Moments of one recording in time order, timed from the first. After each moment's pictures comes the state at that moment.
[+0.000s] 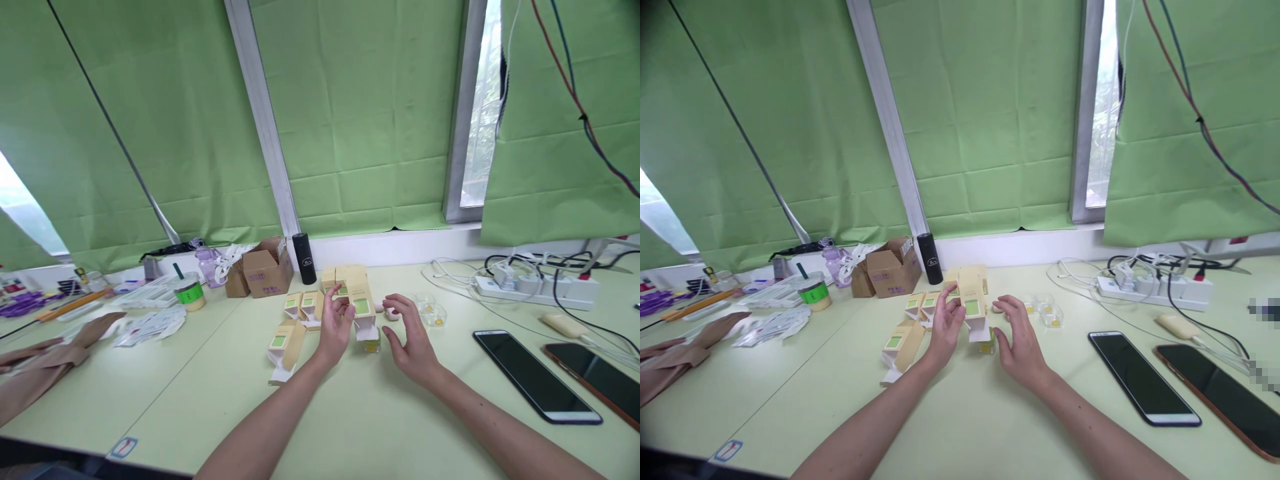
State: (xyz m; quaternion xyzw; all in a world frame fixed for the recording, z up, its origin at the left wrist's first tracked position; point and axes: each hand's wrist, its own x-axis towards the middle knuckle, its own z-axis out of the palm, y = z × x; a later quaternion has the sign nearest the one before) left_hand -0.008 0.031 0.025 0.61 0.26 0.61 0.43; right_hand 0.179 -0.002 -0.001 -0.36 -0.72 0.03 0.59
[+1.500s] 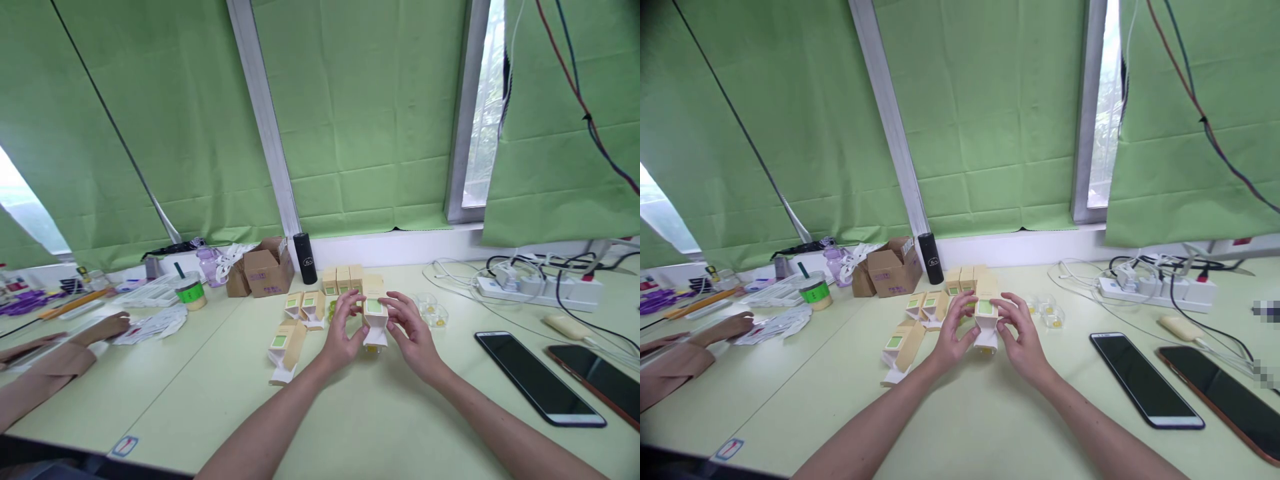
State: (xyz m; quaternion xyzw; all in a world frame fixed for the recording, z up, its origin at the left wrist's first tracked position) left_hand -0.016 0.024 0.022 0.78 0.26 0.51 0.26; right_hand 0.180 0.005 -0.003 -0.33 -0.66 0.24 0.62
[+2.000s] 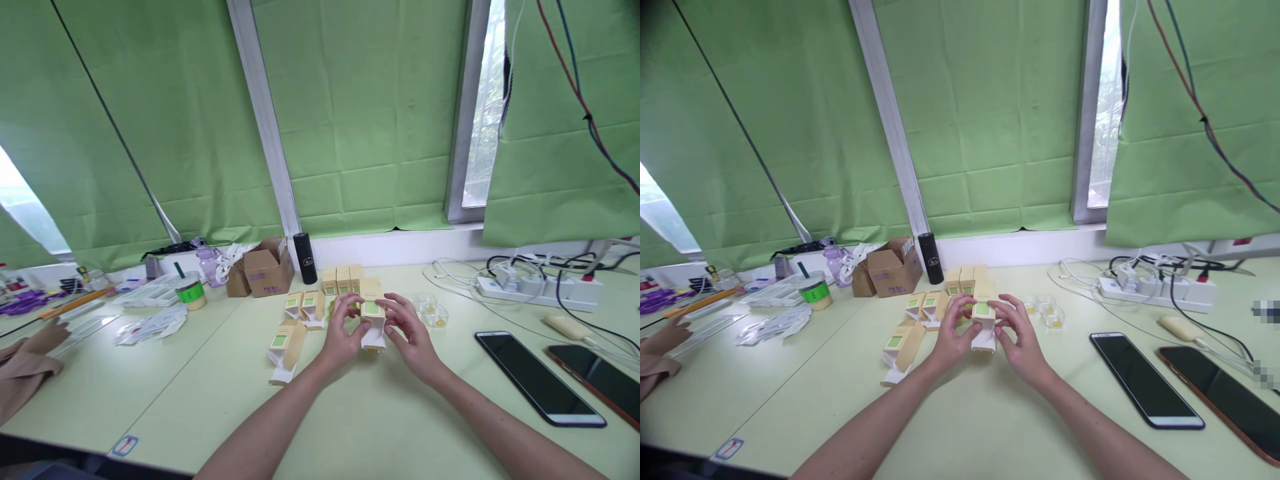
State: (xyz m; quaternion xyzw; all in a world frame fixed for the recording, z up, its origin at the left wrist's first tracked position) left_hand -0.008 0.024 0.023 0.73 0.31 0.55 0.28; right_hand 0.178 -0.001 0.002 -0.32 -0.67 0.26 0.62
